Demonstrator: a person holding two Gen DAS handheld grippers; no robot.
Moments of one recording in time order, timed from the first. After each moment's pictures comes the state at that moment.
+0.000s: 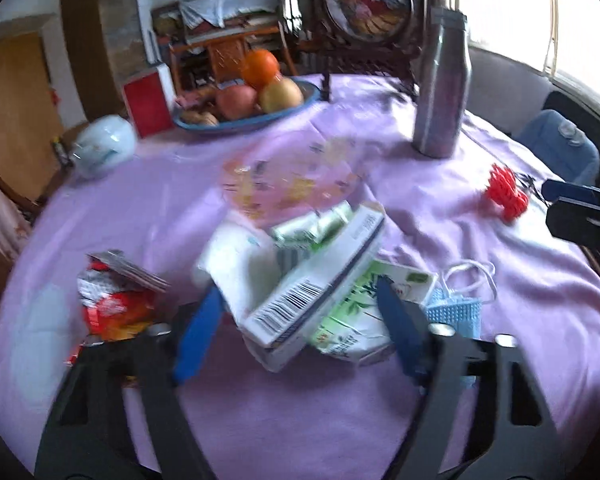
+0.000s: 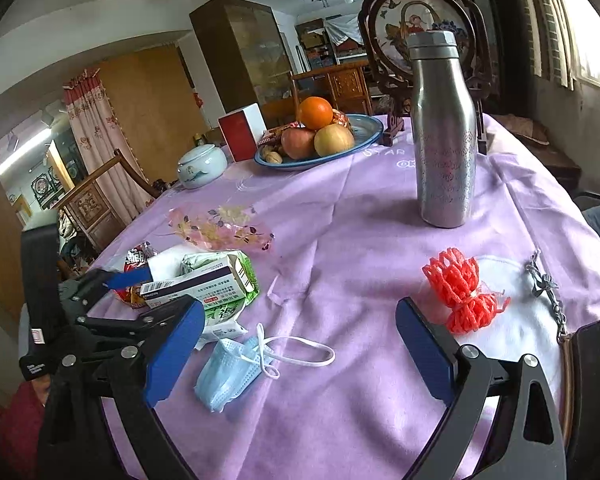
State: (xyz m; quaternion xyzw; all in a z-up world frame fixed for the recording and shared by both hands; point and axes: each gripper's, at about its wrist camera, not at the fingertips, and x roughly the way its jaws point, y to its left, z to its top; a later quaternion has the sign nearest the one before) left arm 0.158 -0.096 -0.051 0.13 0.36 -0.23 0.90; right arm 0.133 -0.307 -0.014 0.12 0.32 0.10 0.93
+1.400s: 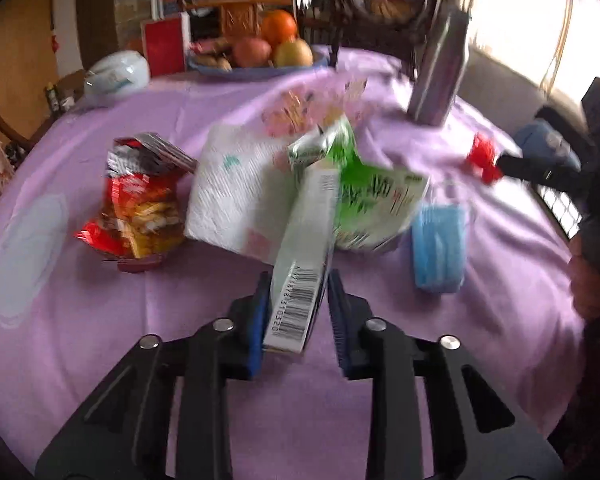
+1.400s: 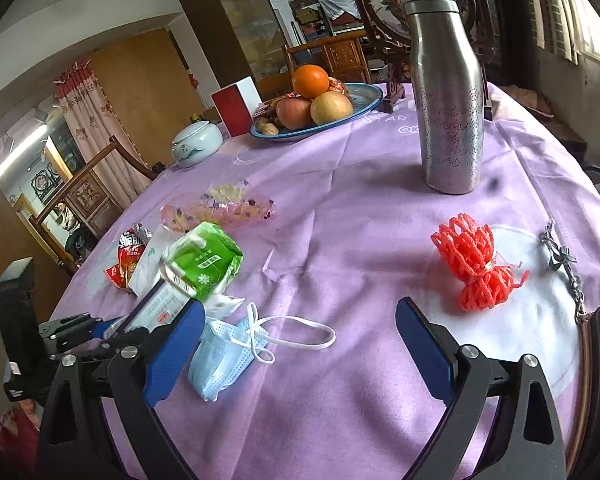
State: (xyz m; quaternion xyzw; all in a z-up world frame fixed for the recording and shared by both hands) left arm 0.111 -0.038 -0.060 0.05 0.40 -0.23 0.89; right arm 0.146 -0.305 -0.029 0.13 0.37 0.11 0.91
